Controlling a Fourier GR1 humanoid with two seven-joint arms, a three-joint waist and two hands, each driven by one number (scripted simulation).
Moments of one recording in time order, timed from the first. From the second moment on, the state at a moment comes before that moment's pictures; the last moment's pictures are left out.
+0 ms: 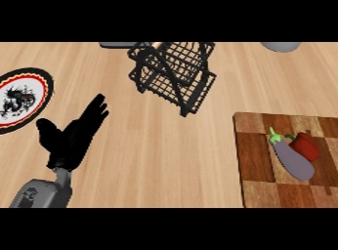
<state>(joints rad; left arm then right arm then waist) -0.15 0.26 -0.20 -1.49 0.28 0.09 0.18 0.41 -0.73 -0.23 -1.78 0.22 -0.04 -0.43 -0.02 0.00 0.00</state>
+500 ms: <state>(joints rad) -0.18 0.23 -0.19 -1.48 0.25 0.07 0.21 0.41 -0.59 -0.04 -1.93 0.57 -0.09 -0.08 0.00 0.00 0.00</state>
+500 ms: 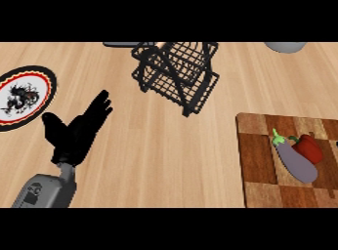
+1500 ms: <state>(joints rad) -0.16 0.19 -0.10 -1.50 0.20 -0.02 0.24 0.27 -0.41 -0.10 -1.68 0.81 -0.08 -0.10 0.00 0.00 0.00</state>
